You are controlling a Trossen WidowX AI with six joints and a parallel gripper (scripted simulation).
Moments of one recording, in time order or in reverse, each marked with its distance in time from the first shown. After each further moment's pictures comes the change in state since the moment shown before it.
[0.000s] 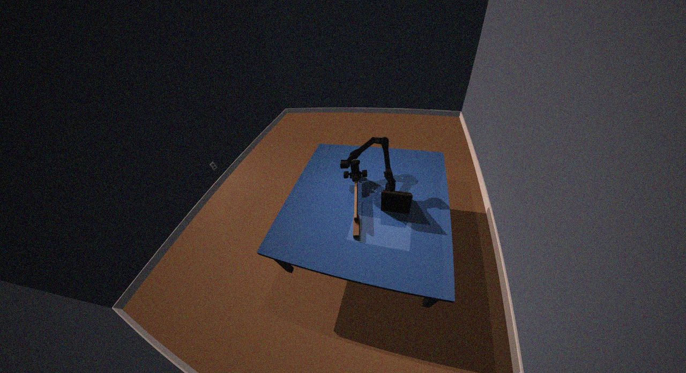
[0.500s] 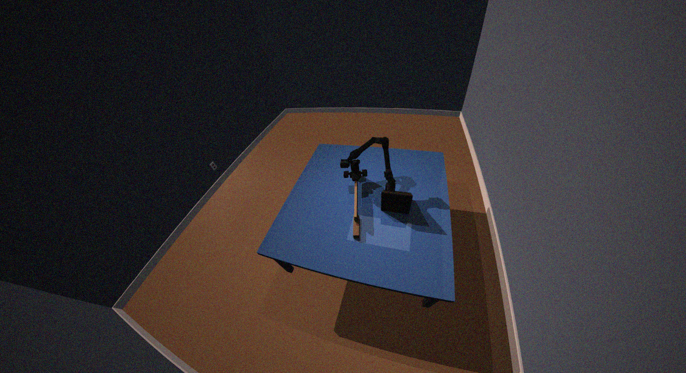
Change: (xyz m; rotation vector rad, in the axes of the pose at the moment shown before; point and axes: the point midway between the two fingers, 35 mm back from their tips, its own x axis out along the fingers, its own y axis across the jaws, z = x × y) arm 0.000 0.000 -0.005 0.000 0.000 0.000
